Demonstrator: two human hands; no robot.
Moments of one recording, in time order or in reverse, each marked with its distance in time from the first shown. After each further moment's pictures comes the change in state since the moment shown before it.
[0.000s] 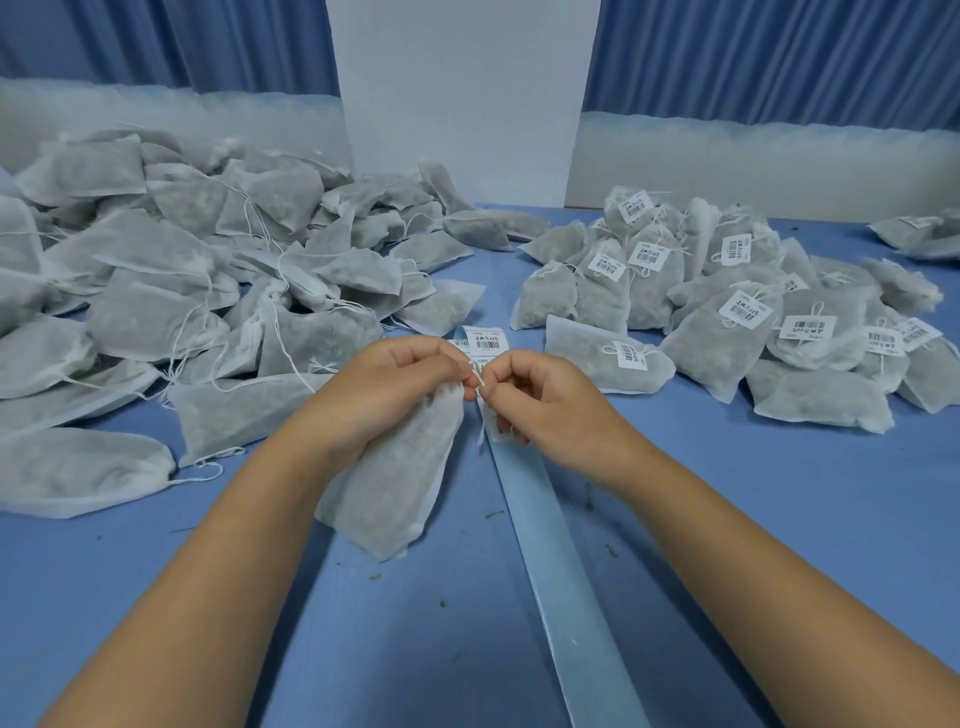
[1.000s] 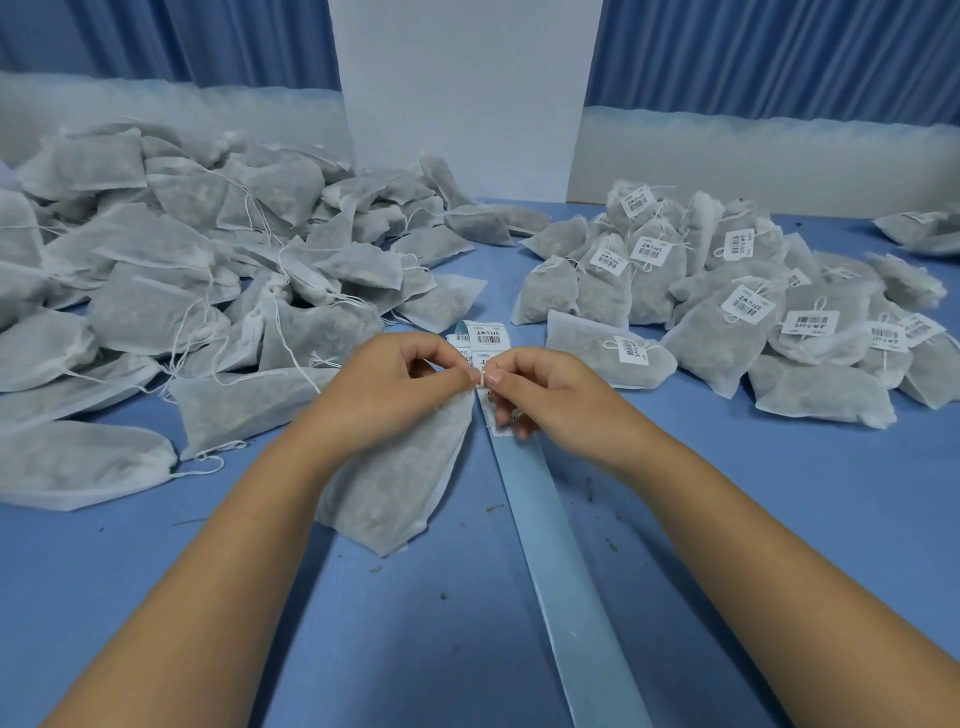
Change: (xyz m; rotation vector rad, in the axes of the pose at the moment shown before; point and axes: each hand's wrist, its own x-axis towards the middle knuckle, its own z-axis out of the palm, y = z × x) left_hand 0.002 -0.010 -0.003 0.229 0.098 0.049; right_hand 0.004 0.002 -0.006 0.021 -0.089 0.101
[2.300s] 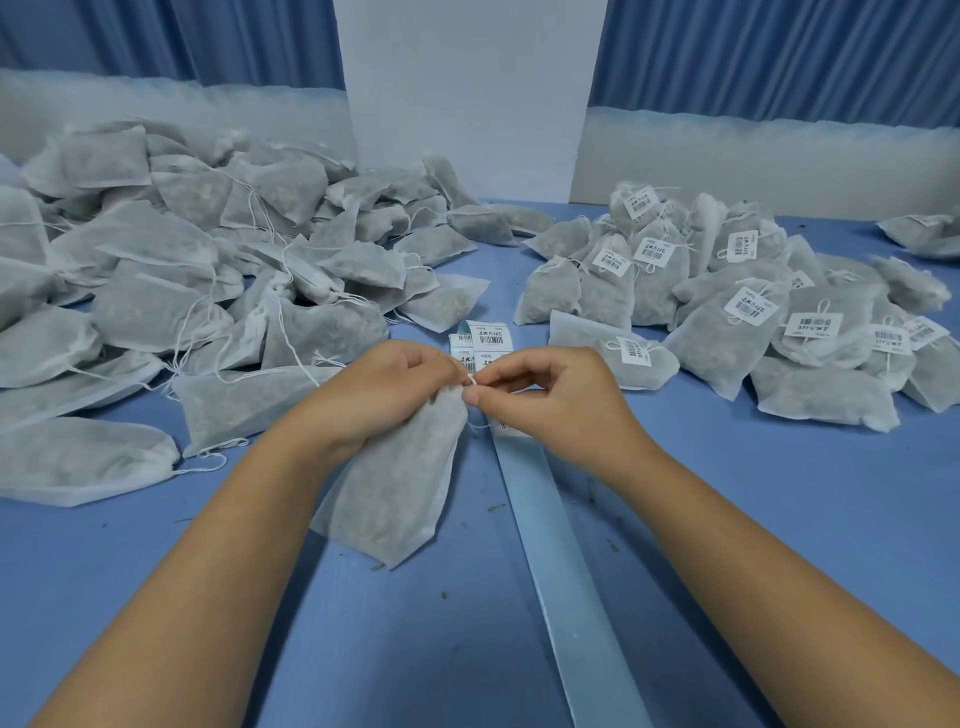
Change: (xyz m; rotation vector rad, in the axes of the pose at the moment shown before) left_hand 0.002 0.002 -0.001 -0.054 -0.060 -0.181; right_hand -0.004 0.003 0.008 0.039 0.199 -0.199
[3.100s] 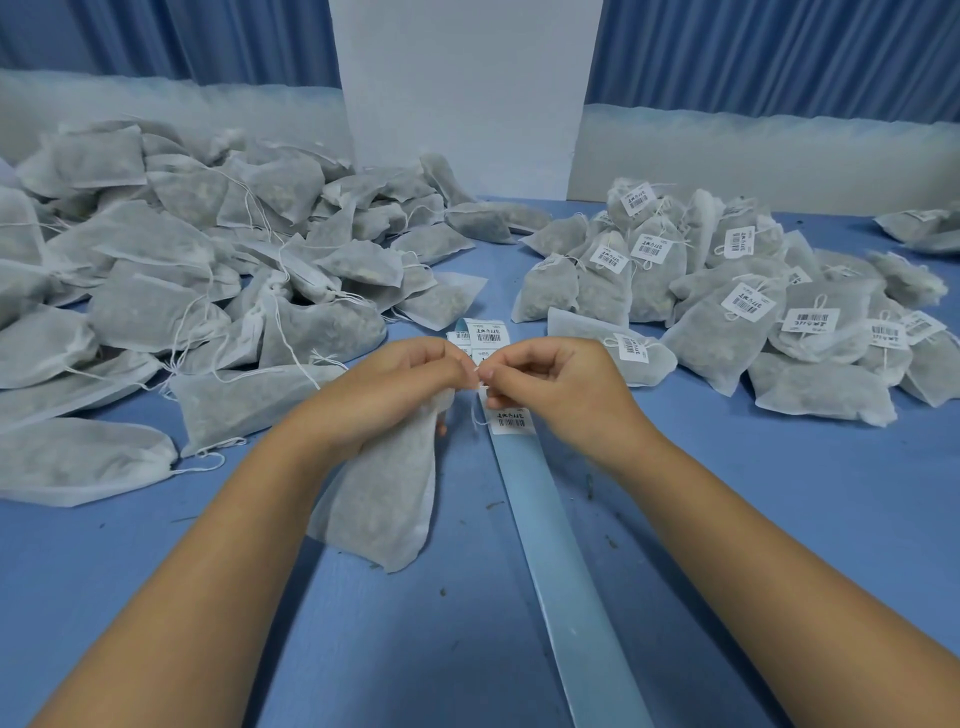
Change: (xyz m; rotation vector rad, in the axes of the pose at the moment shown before) left_hand -0.007 0.005 0.000 -0.098 -0.172 0.065; right_hand 0.005 0.002 -0.005 0.169 -0.022 0.056
